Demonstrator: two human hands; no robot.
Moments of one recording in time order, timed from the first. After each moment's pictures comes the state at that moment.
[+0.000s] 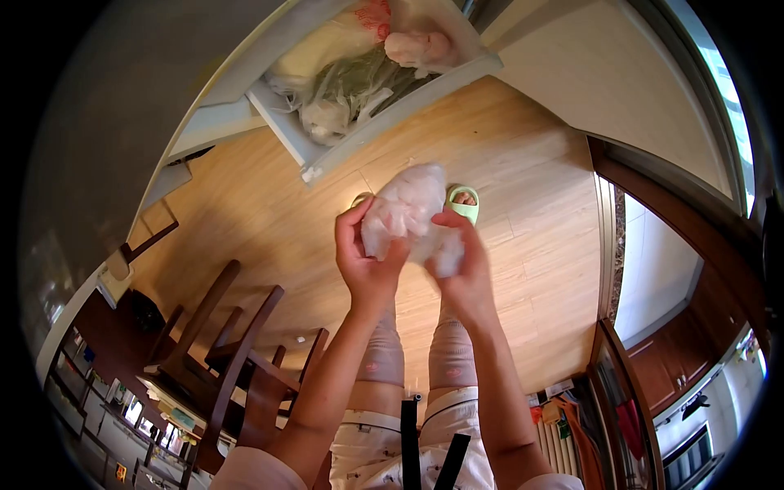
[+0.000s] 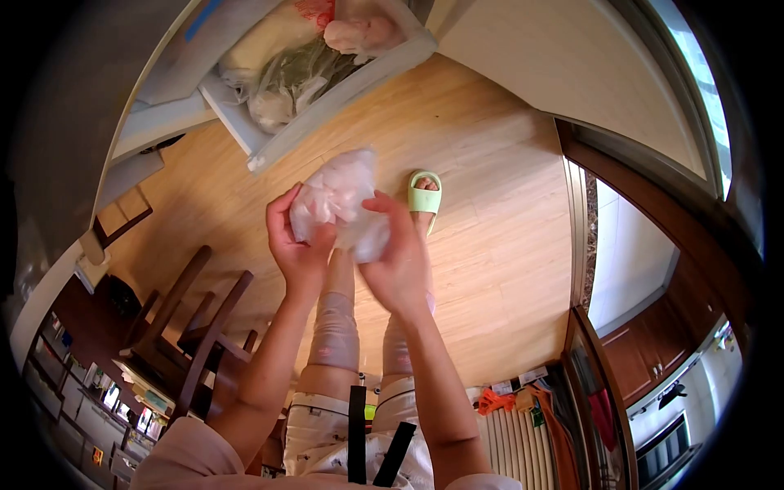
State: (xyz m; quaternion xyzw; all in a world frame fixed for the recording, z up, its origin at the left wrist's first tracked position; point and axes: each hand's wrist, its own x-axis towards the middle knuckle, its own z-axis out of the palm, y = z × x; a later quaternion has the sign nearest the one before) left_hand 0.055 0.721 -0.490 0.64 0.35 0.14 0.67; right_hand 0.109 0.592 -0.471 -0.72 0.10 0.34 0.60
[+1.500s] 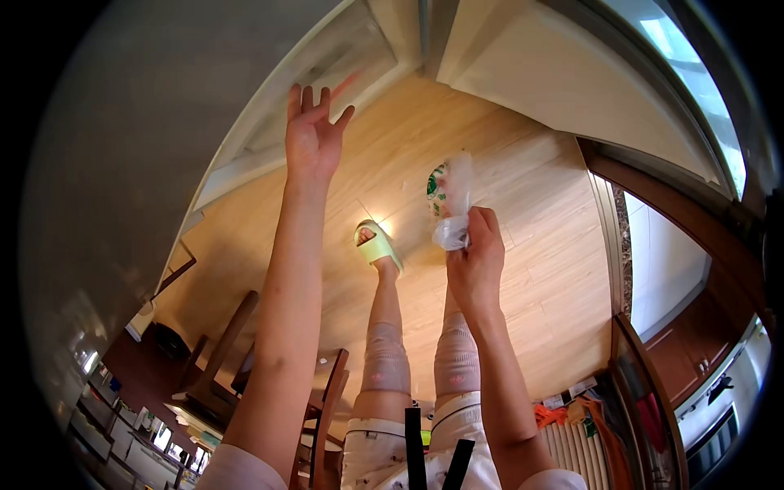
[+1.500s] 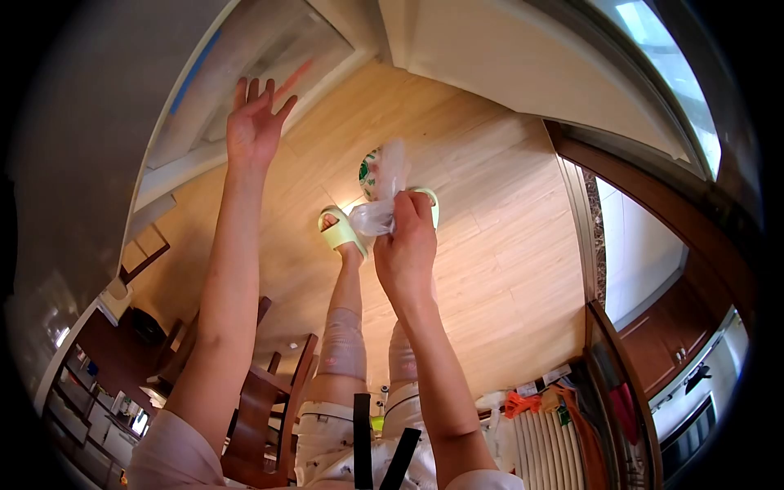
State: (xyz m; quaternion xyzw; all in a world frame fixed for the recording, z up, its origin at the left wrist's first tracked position) left_hand 0.270 0.827 -0.544 0.36 0.39 0.14 0.84; right_hand 0.178 0.581 -0.466 -0.85 0.07 0.19 0.48
